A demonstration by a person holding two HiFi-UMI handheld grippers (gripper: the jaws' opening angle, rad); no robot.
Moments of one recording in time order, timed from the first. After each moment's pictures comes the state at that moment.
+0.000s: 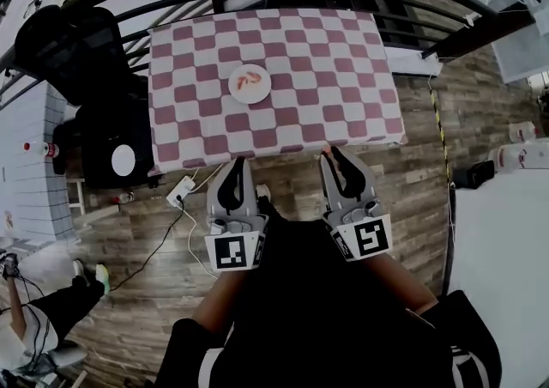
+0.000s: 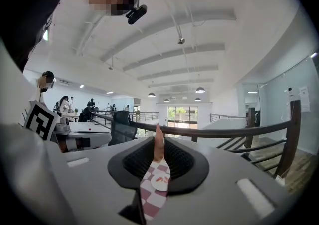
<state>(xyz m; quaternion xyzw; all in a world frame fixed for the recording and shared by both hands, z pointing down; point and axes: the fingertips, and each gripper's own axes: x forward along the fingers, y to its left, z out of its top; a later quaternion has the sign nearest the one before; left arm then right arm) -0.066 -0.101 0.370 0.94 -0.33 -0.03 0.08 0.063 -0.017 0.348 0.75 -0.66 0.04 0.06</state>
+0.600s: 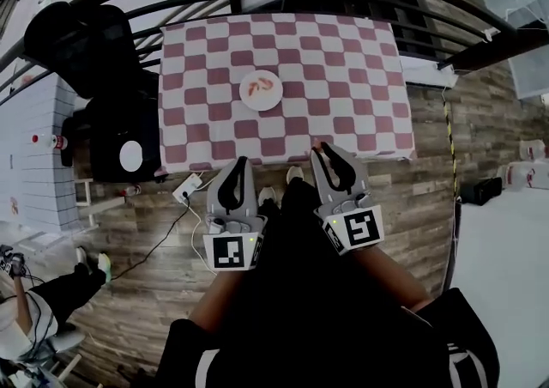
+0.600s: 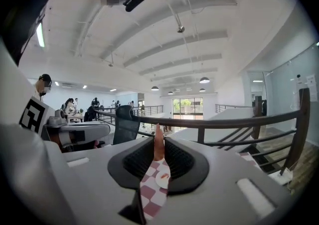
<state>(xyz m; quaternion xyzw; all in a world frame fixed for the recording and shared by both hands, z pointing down) -0.049 -0.129 0.369 0.94 -0.34 -0.01 0.06 0.078 -0.071 0.377 0.72 -0.69 0.09 0.07</state>
